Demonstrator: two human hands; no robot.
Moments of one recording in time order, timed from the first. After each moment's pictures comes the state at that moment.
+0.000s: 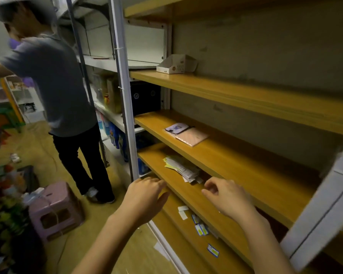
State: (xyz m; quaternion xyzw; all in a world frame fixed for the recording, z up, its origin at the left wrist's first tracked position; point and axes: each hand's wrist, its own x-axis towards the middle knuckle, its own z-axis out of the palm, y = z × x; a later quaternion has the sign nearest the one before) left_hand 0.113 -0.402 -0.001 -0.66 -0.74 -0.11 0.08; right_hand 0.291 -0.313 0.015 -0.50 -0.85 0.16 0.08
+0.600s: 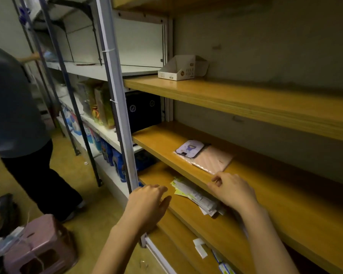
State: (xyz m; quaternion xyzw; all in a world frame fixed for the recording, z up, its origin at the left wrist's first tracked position) left_hand -0.053 -0.252 -0.019 -0.68 -0.72 -0.13 0.03; right_hand 0.129 -0.147 -0.001 -0.58 -0.79 0.15 0.10
